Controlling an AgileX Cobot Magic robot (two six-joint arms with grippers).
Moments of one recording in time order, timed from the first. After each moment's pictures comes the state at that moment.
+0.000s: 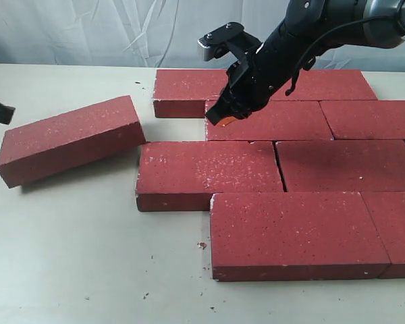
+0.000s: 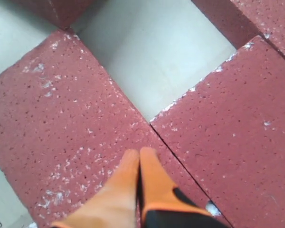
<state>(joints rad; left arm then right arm) -0.29 1.30 -0.68 -1.70 -0.62 1.91 0.41 1.99 -1.50 0.47 0.80 -0.75</state>
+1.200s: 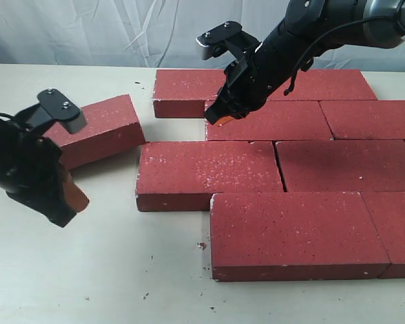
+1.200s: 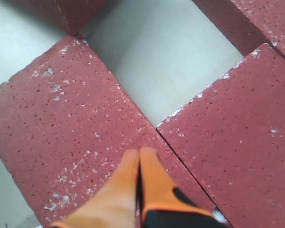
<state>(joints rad) -0.26 1.43 -0.77 -0.53 0.80 0.89 0.41 1.99 -1.50 0.51 0.80 -0.78</state>
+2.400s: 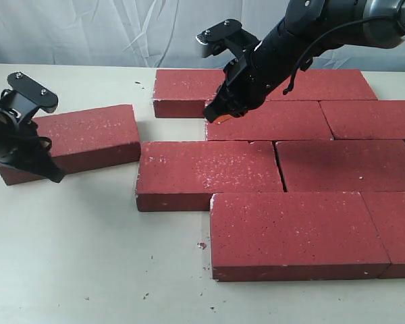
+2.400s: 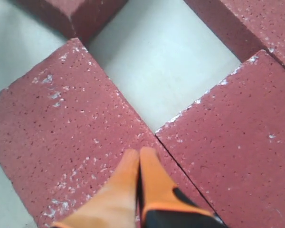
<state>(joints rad) -0.13 1.66 -0.78 -0.09 0.25 0.51 0.41 1.99 -1.50 0.53 0.79 -0.79</state>
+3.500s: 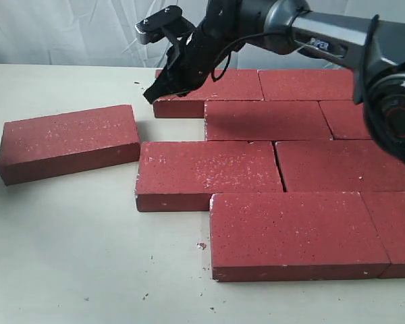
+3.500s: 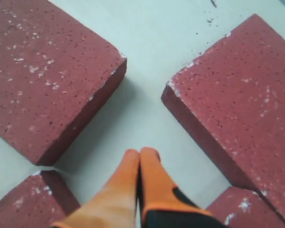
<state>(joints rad) 0.34 1.86 -0.92 -0.27 0.25 0.35 0.55 2.32 -2.00 0.32 0.76 -0.52</state>
